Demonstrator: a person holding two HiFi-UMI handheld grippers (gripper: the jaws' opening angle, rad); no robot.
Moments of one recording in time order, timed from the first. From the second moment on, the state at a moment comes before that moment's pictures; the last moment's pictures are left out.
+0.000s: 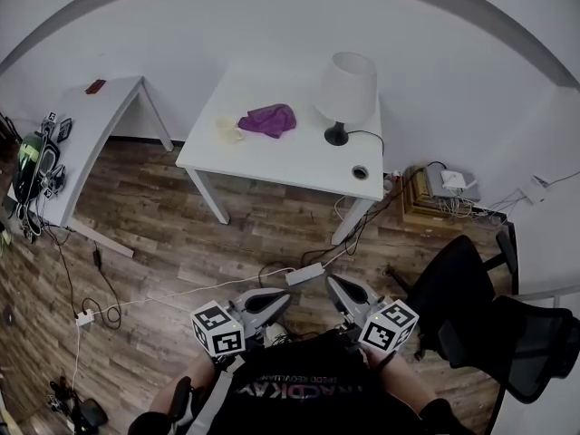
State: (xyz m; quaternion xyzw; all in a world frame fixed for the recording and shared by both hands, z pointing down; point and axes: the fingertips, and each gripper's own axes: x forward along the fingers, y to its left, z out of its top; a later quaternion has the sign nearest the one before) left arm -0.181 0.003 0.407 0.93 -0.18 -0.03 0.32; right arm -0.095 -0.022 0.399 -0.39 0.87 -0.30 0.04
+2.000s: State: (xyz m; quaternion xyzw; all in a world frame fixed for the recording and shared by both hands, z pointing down) left arm -0.202 -0.123 0.420 0.80 -0.47 -0.09 0.37; right arm 0.061 -0.479 0.527 -0.52 0.82 -0.16 -0.17
